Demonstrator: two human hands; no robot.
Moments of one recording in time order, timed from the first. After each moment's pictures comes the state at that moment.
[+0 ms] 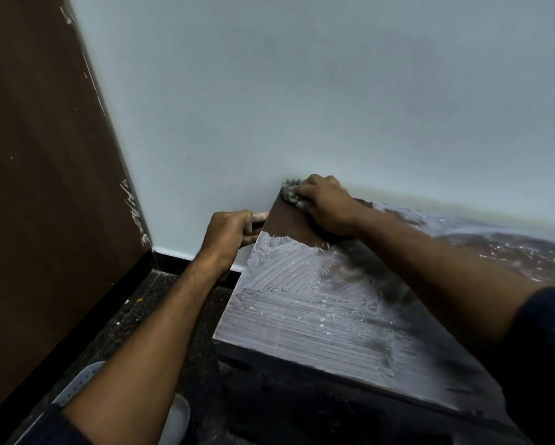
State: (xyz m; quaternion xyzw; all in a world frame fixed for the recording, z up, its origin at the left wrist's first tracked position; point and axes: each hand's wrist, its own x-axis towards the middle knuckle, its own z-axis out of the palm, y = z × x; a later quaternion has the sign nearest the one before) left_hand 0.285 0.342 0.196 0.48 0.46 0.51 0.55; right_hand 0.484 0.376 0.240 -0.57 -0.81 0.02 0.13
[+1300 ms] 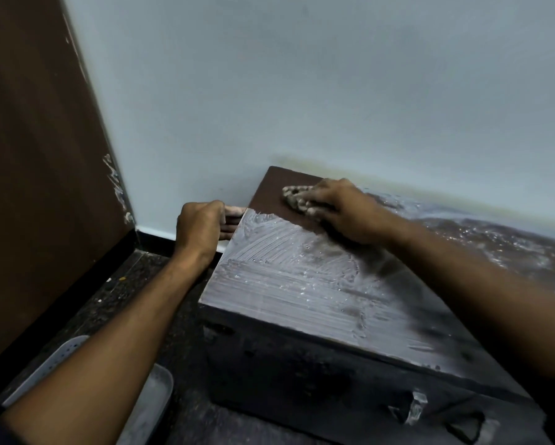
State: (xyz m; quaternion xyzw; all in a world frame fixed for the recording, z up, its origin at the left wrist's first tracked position) left_hand 0.277 0.309 0.187 0.45 0.51 0.55 0.49; right_hand 0.524 0.314 0.241 -0.53 -0.83 0.07 0.14
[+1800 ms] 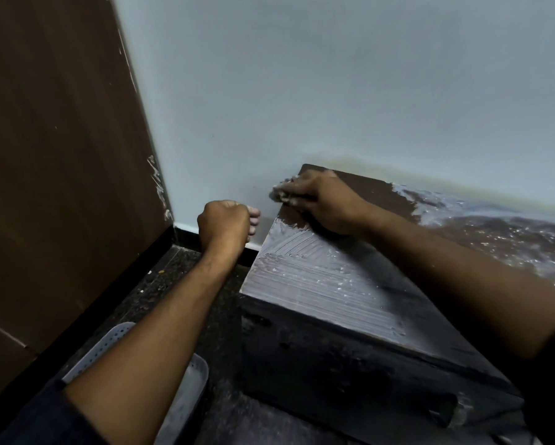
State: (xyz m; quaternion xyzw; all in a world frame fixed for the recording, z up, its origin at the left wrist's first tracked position) left_hand 0.264 0.315 0.183 0.40 0.61 0.54 0.42; right_hand 0.441 0.313 0.251 -0.46 -0.87 0.09 0.18
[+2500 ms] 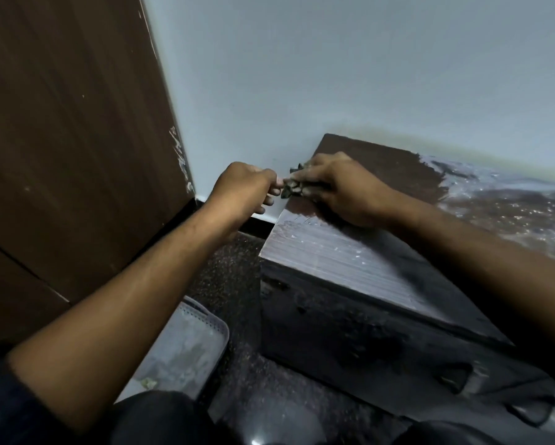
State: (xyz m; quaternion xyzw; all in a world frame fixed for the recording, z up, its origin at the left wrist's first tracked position) left_hand 0.245 0.283 0.217 0.52 0.60 0.42 0.44; right_hand 0.433 0.282 0.246 -0.44 -0.88 0.10 0.15
